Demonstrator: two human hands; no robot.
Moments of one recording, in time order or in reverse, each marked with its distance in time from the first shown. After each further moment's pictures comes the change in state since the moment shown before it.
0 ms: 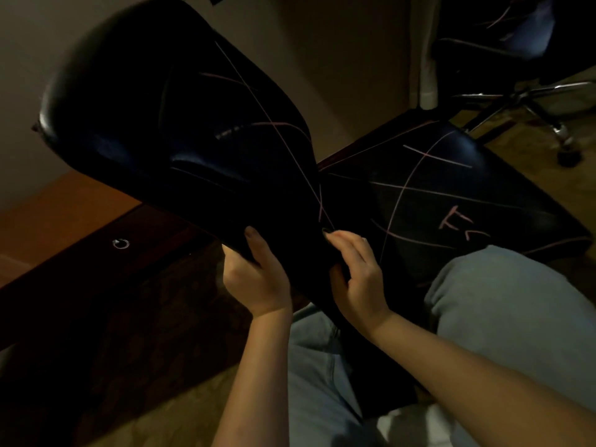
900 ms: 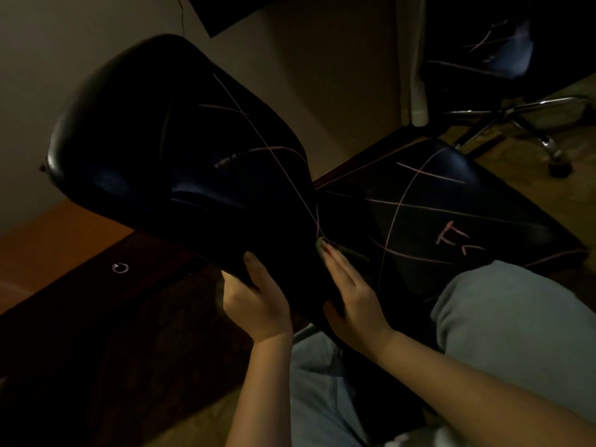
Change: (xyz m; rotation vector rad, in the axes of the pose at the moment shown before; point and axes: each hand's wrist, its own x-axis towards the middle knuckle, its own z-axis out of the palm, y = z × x) left_hand -0.003 0.001 0.001 0.009 -0.011 -0.022; right_hand 0.000 0.001 -0.006 -0.010 -0.289 0.053
